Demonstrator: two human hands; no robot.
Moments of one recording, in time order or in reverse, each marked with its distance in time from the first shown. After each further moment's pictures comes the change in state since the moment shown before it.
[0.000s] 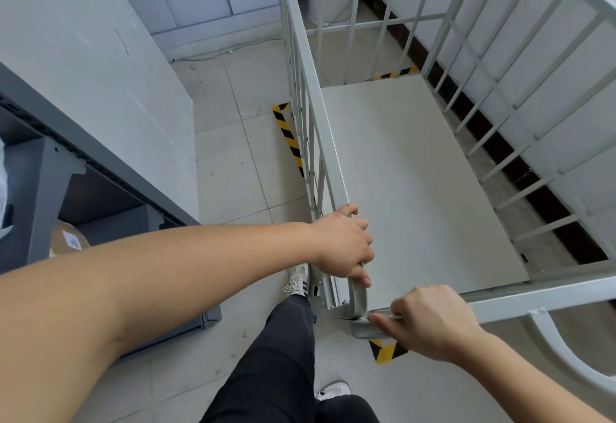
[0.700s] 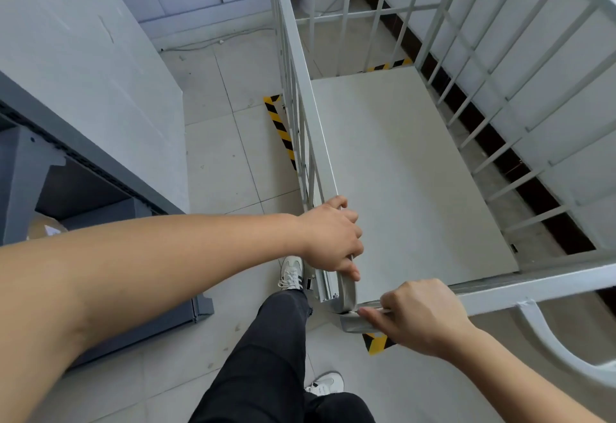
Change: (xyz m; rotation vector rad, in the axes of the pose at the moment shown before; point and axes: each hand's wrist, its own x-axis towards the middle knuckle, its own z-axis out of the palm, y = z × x) left_hand 0.002 0.001 0.002 -0.016 0.014 0.006; right_hand -0.003 0.005 0.015 -0.003 0.065 -0.040
